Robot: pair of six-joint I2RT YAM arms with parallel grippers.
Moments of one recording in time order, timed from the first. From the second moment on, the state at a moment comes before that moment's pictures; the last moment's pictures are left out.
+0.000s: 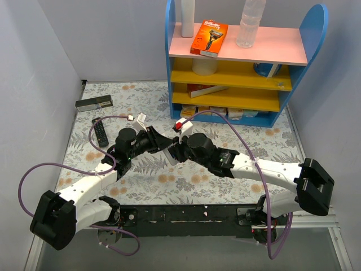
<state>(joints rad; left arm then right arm) -0.50 1.06 0.51 0.30 0.35 -0.87 1.11 1.36 0.90 0.07 0.20 0.29</state>
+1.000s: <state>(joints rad) -0.53 1.10 0.60 0.15 0.34 -0.72 1.11 1.37 0.87 0.11 0.22 0.25</state>
